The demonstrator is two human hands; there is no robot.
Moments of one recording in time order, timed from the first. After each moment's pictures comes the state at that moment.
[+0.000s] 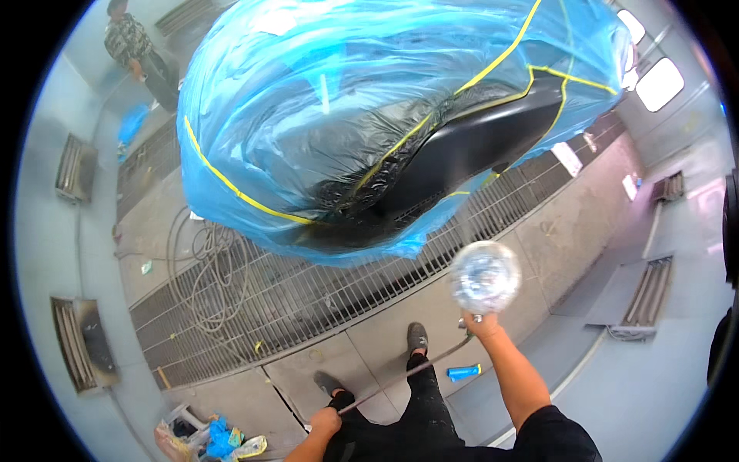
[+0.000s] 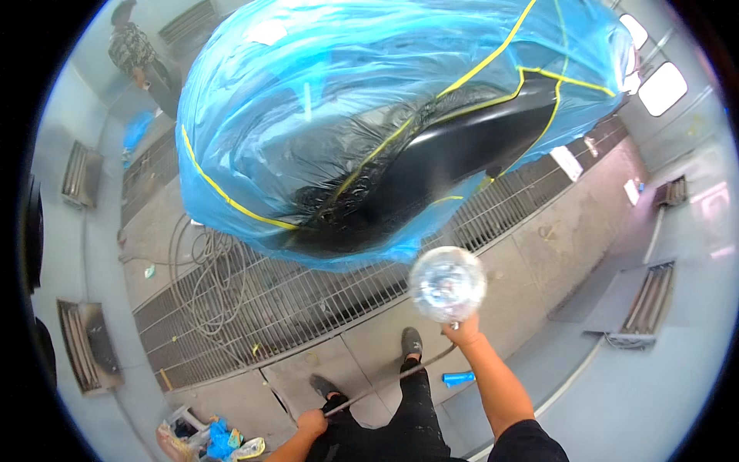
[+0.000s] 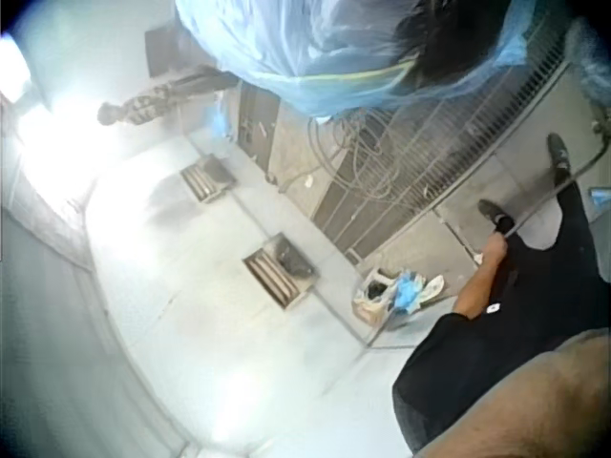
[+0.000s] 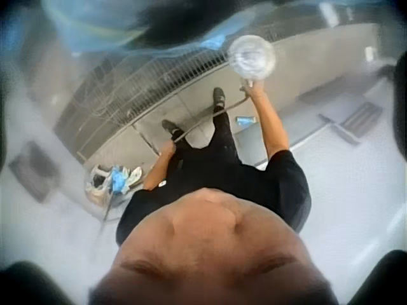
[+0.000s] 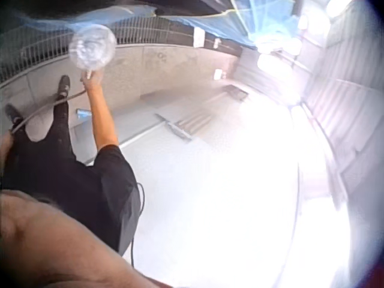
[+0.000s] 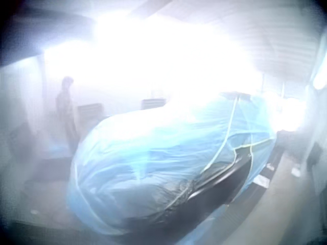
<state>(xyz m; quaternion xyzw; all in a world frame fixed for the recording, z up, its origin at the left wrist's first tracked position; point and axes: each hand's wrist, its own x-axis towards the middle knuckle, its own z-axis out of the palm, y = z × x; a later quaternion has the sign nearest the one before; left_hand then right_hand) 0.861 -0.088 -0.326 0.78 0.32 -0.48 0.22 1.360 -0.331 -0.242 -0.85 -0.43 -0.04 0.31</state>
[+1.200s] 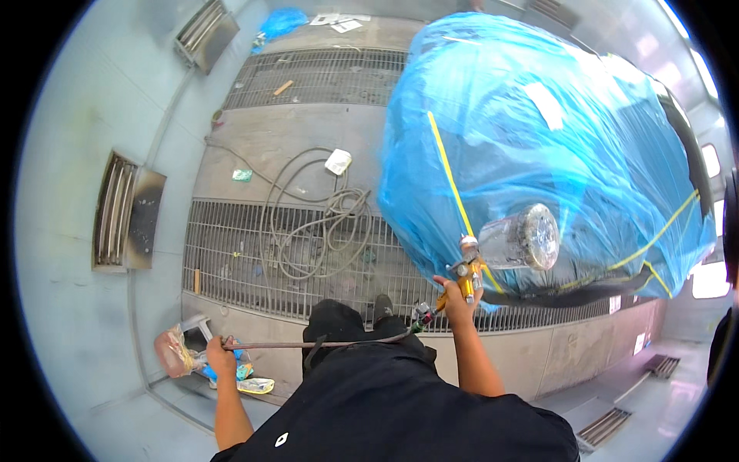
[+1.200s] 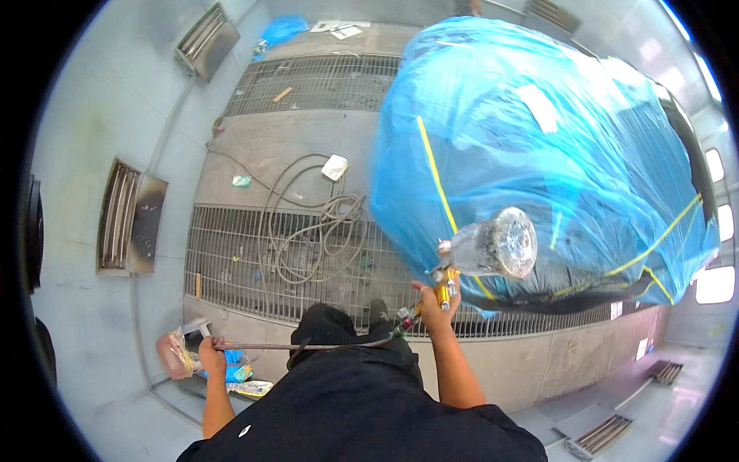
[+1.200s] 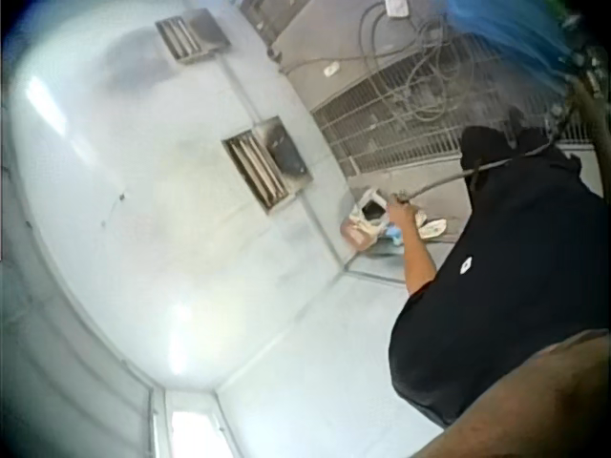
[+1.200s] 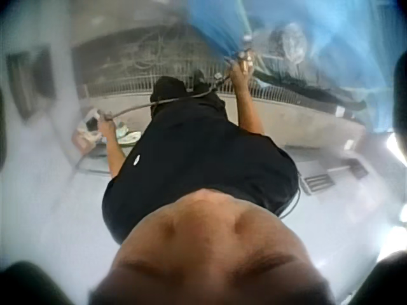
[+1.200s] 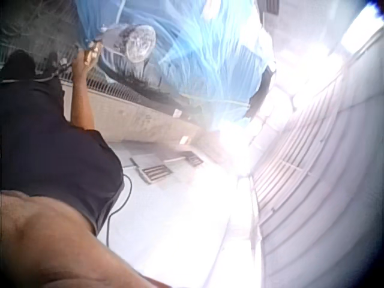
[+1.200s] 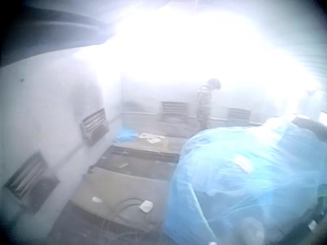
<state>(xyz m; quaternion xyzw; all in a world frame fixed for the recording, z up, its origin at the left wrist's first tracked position) 0.508 0.487 -0.040 0.67 0.73 0.09 0.07 1.134 0.383 -0.003 -0.59 -0.16 0.28 0.74</state>
